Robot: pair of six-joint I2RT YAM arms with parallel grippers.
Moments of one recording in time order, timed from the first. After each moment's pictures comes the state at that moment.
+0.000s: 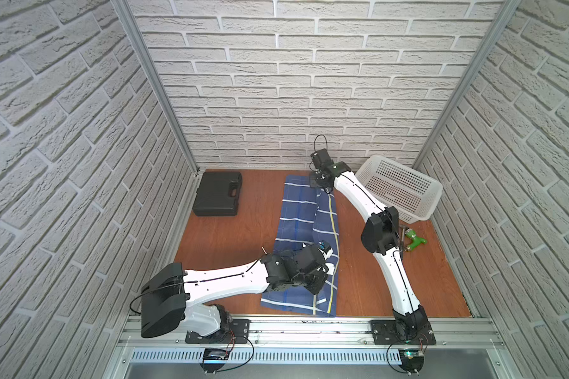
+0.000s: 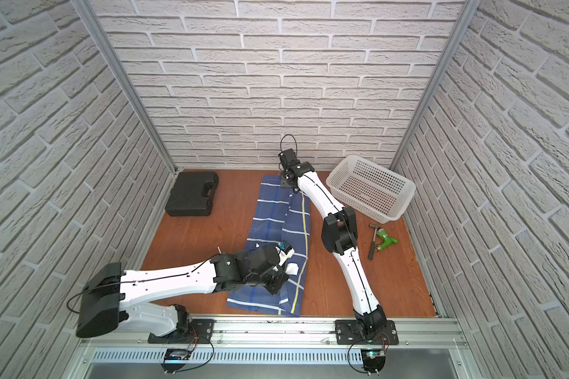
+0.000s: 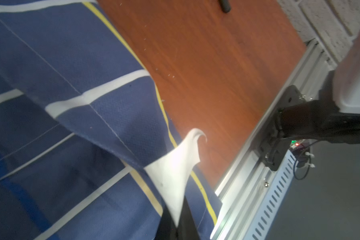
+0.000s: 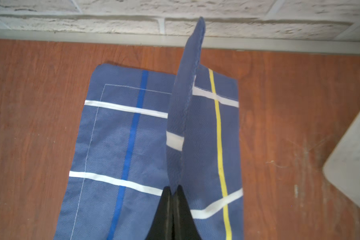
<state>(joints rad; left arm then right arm) -1.20 1.36 0.88 -0.42 0.00 -0.53 0.41 2.51 2.48 -0.95 0.22 0.38</state>
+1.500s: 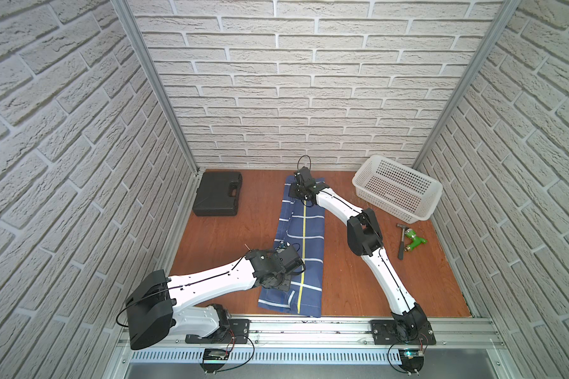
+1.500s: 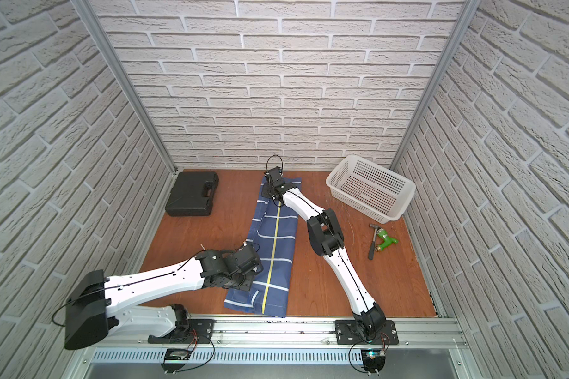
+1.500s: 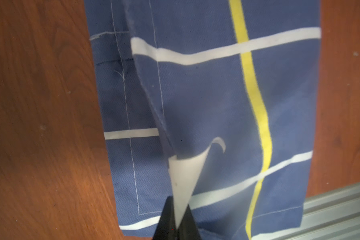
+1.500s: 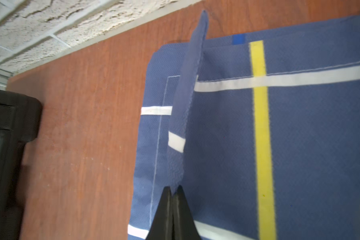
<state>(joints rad) -1.06 1.28 0.82 -0.87 -0.14 -0.79 0.49 2.67 2.39 -0.51 0.06 0.67</state>
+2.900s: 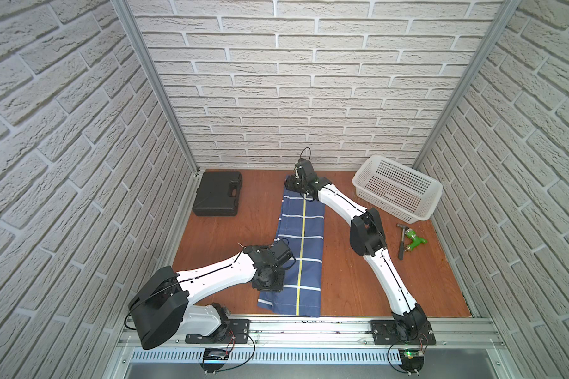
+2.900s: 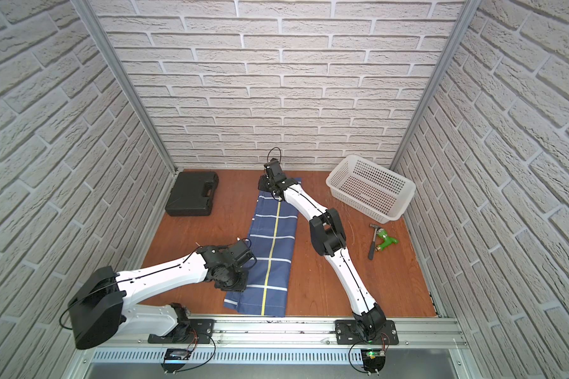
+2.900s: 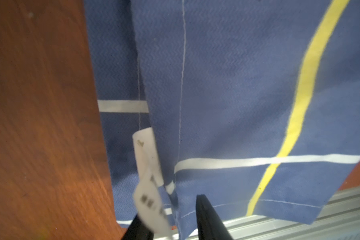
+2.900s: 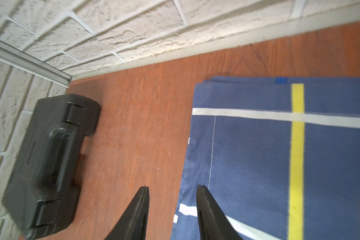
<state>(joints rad) -0.89 1.31 0.74 -0.85 0.09 -0.77 0.49 2.59 2.40 -0.47 -0.05 0.60</state>
